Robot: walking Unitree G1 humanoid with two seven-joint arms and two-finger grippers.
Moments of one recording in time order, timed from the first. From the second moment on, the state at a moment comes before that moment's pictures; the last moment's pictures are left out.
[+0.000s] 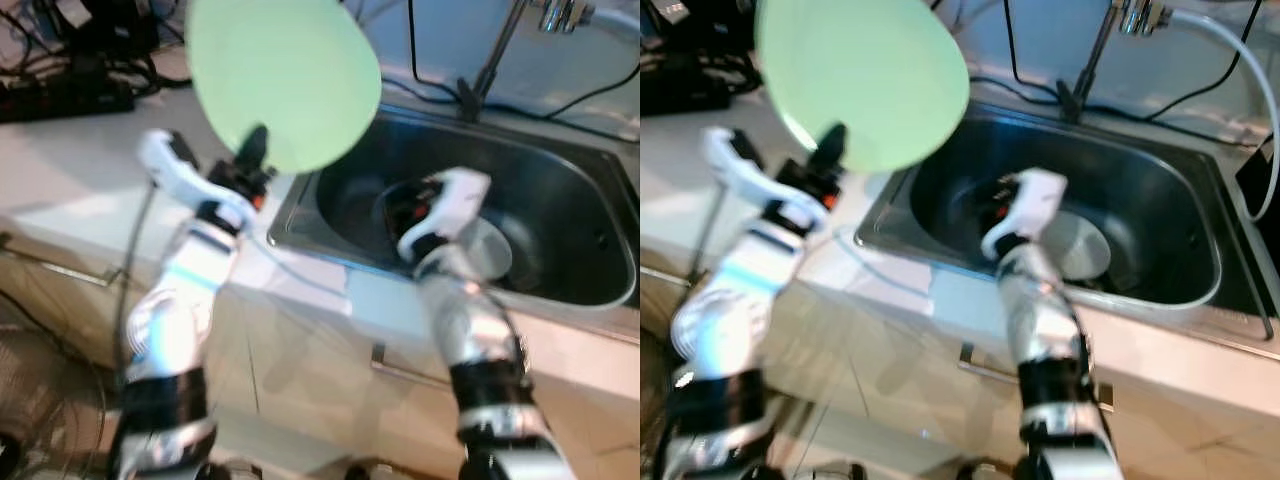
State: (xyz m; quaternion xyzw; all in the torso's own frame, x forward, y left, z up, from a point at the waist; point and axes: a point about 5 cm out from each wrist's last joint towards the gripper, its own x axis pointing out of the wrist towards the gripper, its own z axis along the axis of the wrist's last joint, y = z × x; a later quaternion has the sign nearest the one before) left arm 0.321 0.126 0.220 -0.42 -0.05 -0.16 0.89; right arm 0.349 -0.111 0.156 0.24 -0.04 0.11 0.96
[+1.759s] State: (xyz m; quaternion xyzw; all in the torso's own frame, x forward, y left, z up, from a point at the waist) left arm 0.321 0.076 0.194 -0.43 0.02 -0.26 0.86; right arm 0.342 -0.114 0.173 0.44 -0.03 0.16 0.88
